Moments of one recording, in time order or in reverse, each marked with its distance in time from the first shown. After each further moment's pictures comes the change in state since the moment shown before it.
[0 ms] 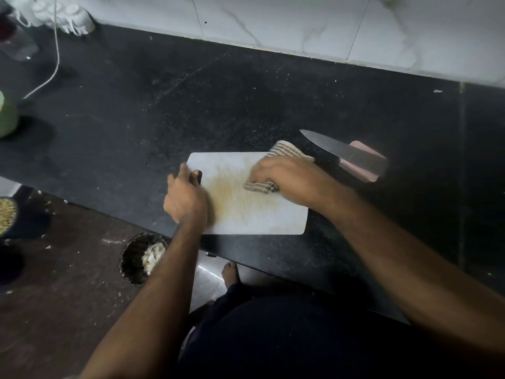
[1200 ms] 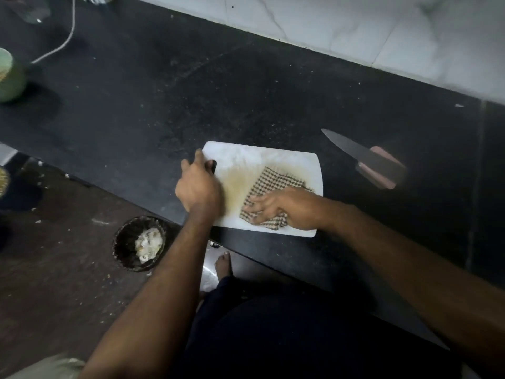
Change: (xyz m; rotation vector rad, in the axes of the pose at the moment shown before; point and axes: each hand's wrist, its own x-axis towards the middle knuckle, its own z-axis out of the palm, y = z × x) left_hand 0.005 -0.004 0.001 0.047 -0.036 0.025; right_hand -0.001 -0.011 0.047 0.227 -0.396 -0.183
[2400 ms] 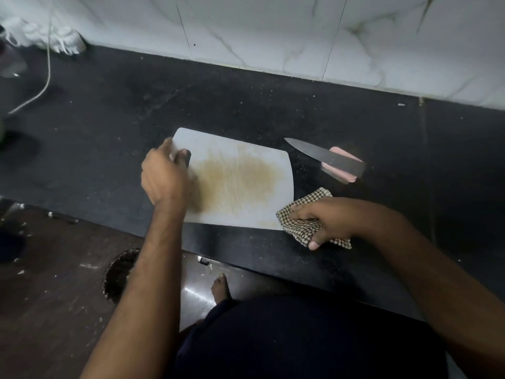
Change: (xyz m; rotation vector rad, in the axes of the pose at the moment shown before) left_hand -0.001 0.043 -0.080 -0.324 0.100 0.107; right_hand -0.115 -0.001 -0.020 -0.005 -0.128 0.504
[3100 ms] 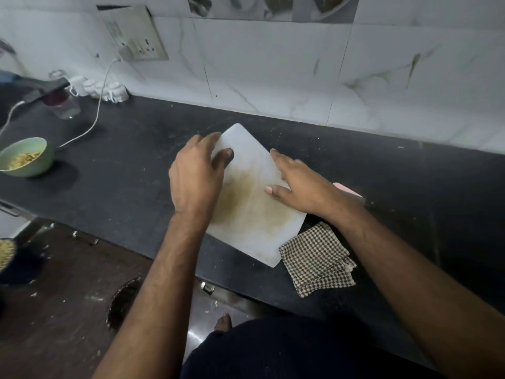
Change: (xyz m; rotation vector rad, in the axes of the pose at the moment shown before) left_hand -0.039 0.086 -0.052 -0.009 0.107 0.486; right_hand 0.028 -0.045 -0.075 0.059 0.739 -0.130
